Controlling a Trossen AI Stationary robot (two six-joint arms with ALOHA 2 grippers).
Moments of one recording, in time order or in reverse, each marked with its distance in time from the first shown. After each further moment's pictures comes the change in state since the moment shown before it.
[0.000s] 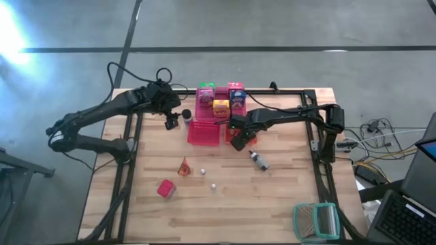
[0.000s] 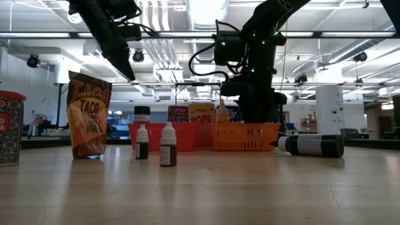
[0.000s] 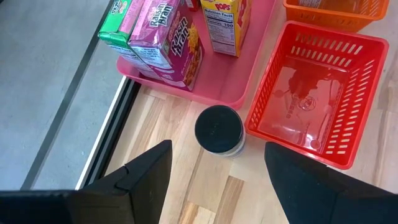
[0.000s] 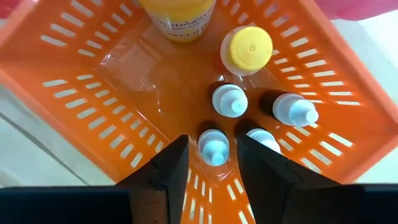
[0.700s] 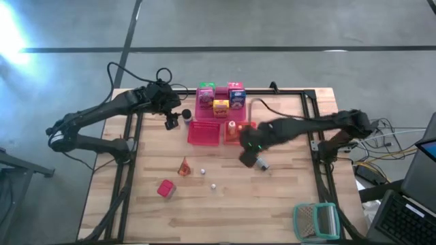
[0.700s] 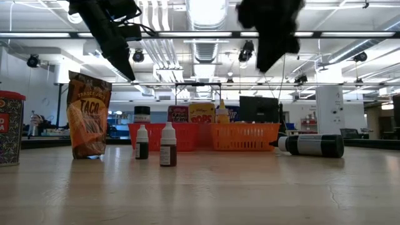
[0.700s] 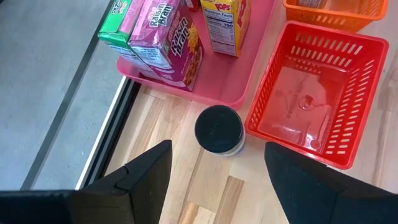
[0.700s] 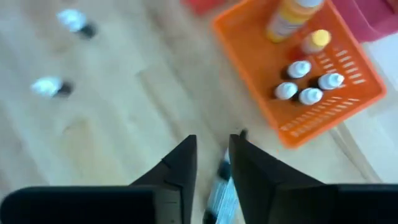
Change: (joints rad) left arm 0.000 0.000 0.000 0.000 0.000 0.000; right arm 0.286 -0.276 0.070 -0.150 0.053 0.035
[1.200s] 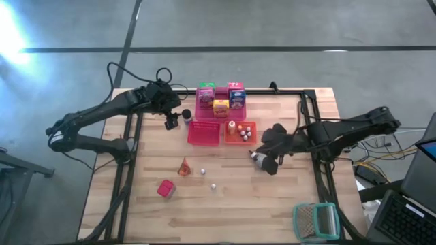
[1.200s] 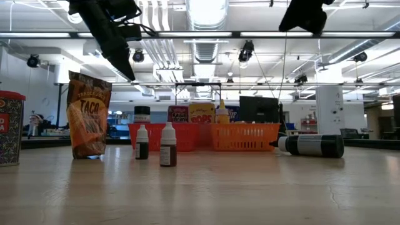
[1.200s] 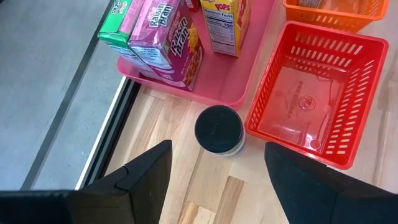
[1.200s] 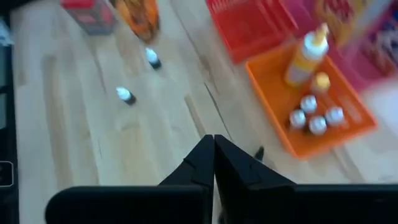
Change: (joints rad) left arm 0.000 0.000 0.000 0.000 0.000 0.000; right arm 0.179 -0.374 -0.237 0.193 0.119 -0.044
